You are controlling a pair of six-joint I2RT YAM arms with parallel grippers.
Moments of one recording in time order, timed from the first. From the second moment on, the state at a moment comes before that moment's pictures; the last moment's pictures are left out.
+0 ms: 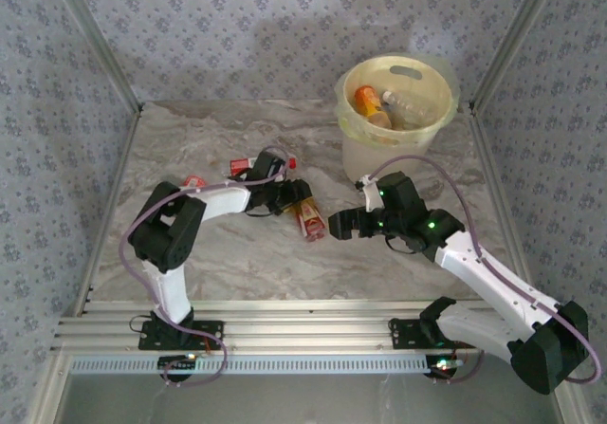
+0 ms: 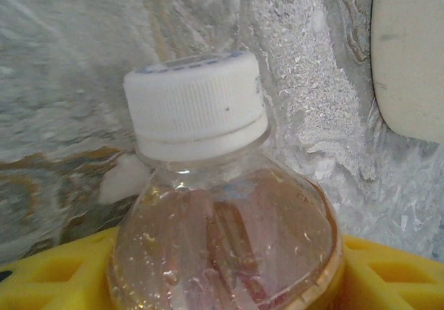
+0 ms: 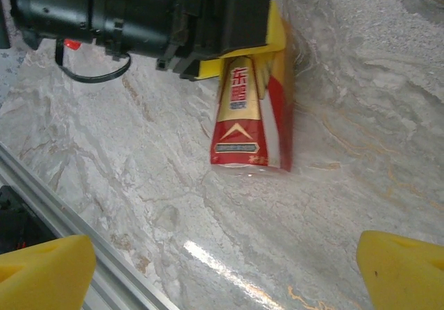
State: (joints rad) left arm -0.57 1.85 1.06 -0.08 0.36 -0.92; right arm 0.60 1.02 0.83 -0.56 -0.27 0.38
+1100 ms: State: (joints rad) left arm -0.52 1.05 0.76 -0.02 0.40 -0.72; right arm 0.64 1.08 0.83 -0.30 -0.50 0.55
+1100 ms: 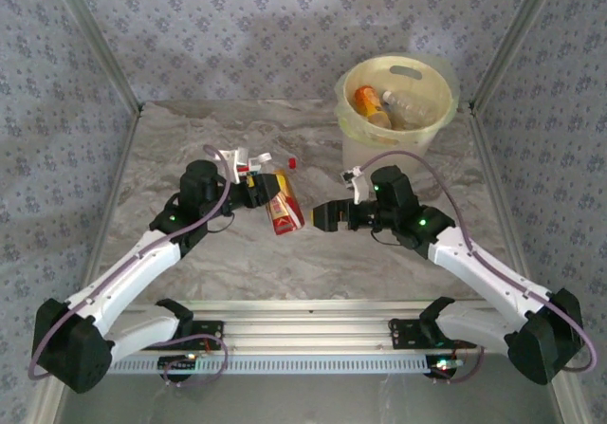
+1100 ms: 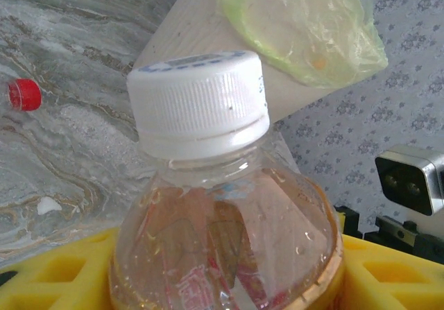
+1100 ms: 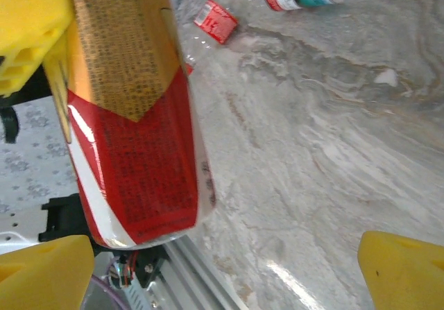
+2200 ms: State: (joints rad) left arm -0.55 1.08 0.76 0.06 0.43 -0.95; right arm 0.78 1.30 0.97 -0.16 -0.49 0.61
